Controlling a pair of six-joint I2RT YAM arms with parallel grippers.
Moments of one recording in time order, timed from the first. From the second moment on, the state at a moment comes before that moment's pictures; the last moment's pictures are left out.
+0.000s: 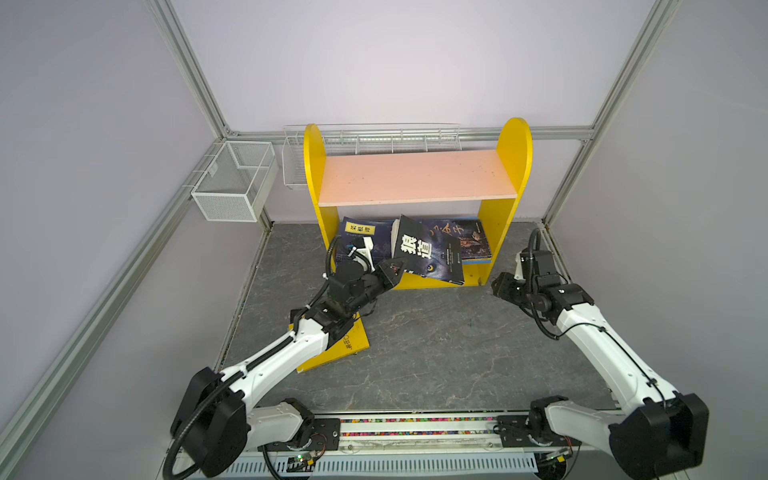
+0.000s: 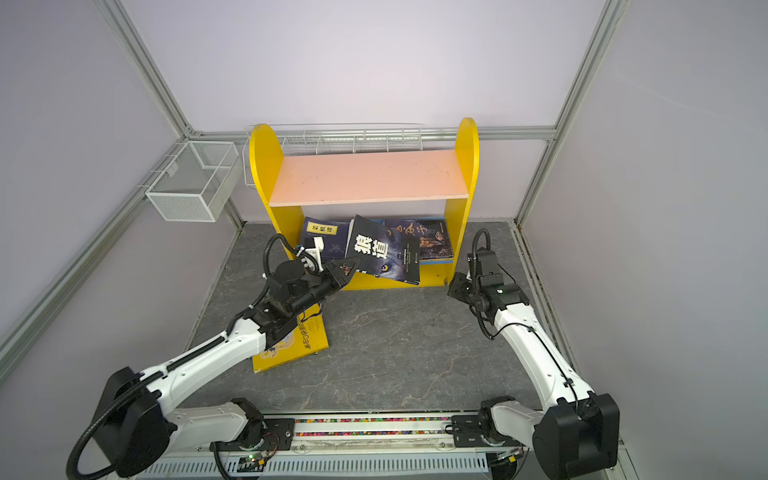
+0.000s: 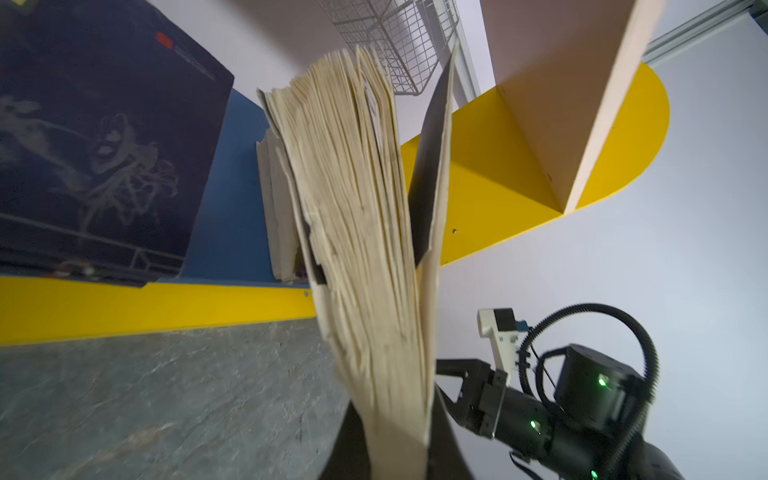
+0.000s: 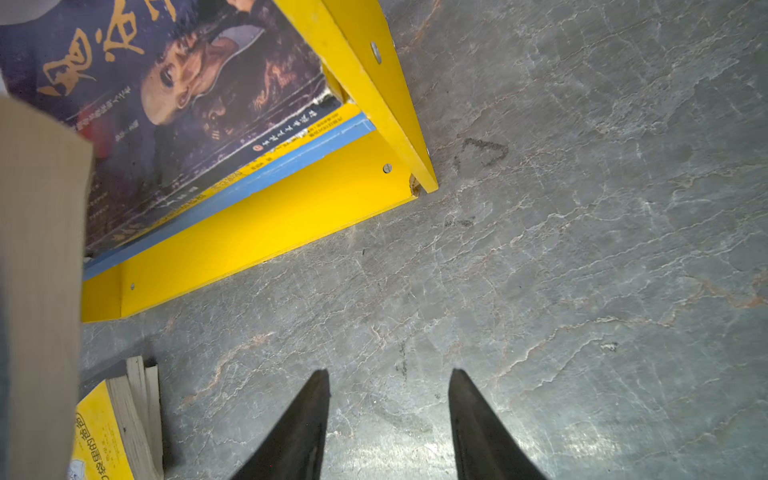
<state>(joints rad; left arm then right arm) -0.69 1.33 0.88 0.33 0.13 -1.00 0.22 1.19 1.01 -0.68 -0.02 0.56</state>
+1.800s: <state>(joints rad) -0.82 1.88 1.53 0.01 -0.06 -1.03 0.15 1.20 1.05 -0.71 -0.03 0.53</state>
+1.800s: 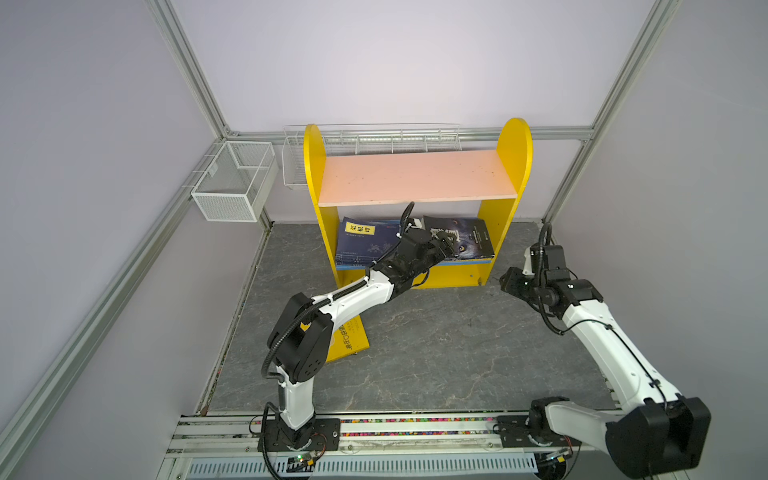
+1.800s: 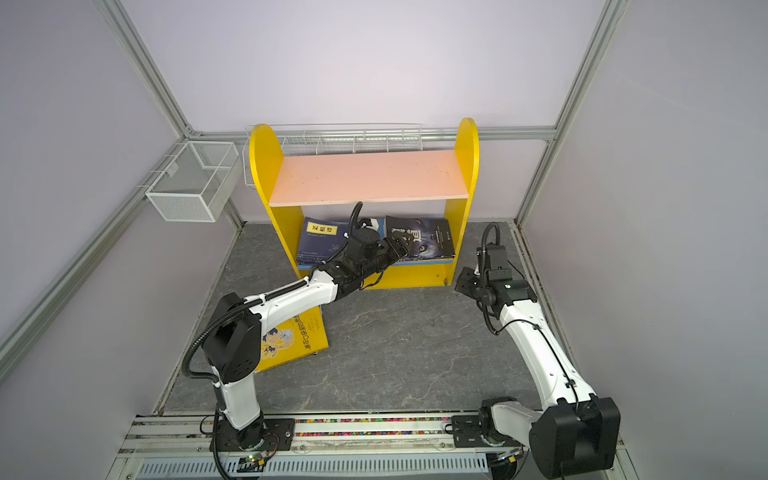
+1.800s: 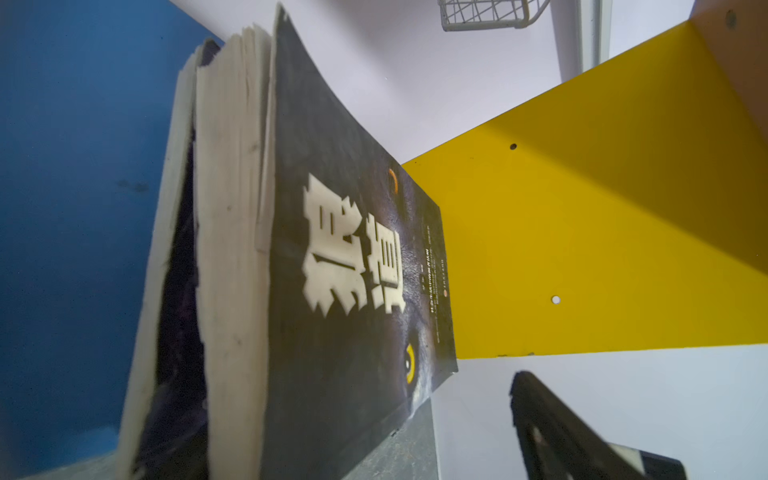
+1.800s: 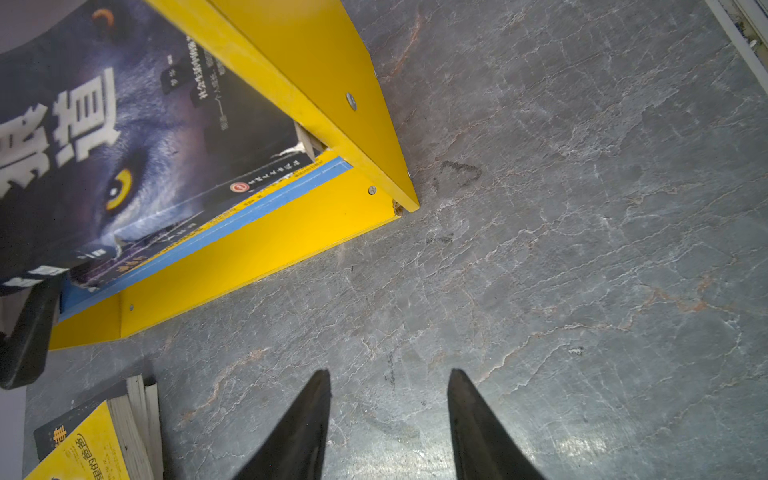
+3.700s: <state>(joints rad) -0.83 1.98 1.89 -0.58 -0.28 -0.75 0.17 1.21 1.05 -0.65 -0.16 0.52</state>
